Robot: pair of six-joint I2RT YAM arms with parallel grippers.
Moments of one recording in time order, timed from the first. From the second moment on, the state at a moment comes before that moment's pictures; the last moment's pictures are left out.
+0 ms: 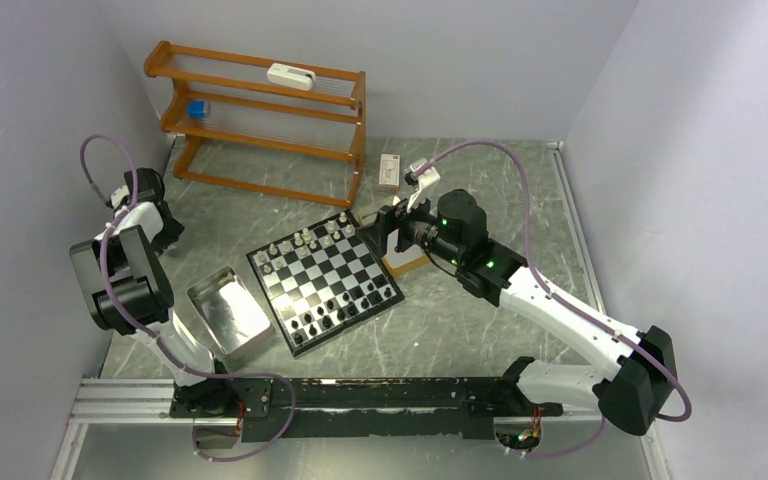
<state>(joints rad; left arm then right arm) 0.39 1.76 1.13 -0.40 -0.37 -0.58 0.77 1.16 0.95 0.03 -0.10 0.25</state>
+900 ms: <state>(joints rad) 0.41 1.82 1.14 -0.35 -0.26 -0.51 0.77 1.16 0.95 0.03 -0.10 0.25</state>
